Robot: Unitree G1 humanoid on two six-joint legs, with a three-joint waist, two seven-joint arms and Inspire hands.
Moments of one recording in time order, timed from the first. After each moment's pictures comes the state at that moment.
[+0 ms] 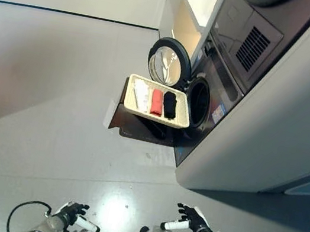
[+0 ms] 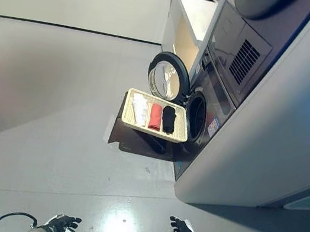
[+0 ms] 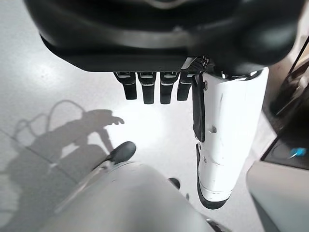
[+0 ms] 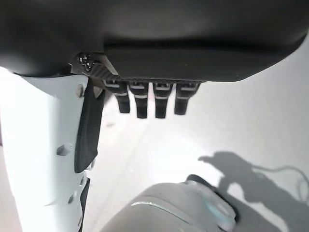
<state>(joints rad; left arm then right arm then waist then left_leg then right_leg) -0.04 0.27 -0.41 1.33 0.08 -0.11 -0.02 -0.02 -0.25 0.35 1.12 -0.11 -0.11 -0.04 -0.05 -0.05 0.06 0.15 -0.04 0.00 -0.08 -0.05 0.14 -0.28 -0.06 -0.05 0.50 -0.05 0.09</state>
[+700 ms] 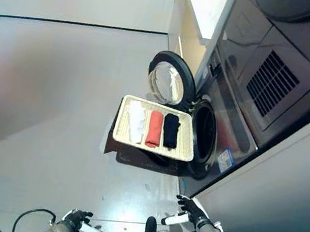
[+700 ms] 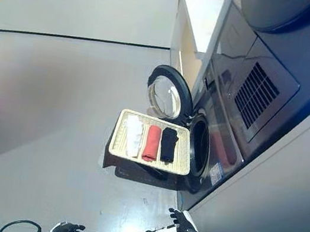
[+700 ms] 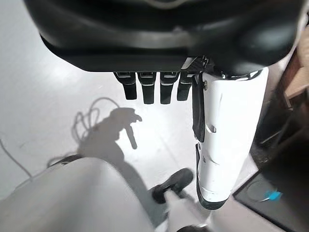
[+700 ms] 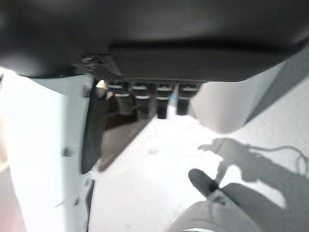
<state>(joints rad) -0.08 0.19 -0.40 1.38 0.02 -0.12 0.01 -0.02 -0.28 0.36 1.07 -0.17 -0.07 -0.04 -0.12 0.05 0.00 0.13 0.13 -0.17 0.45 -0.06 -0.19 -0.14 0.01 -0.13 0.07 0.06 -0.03</state>
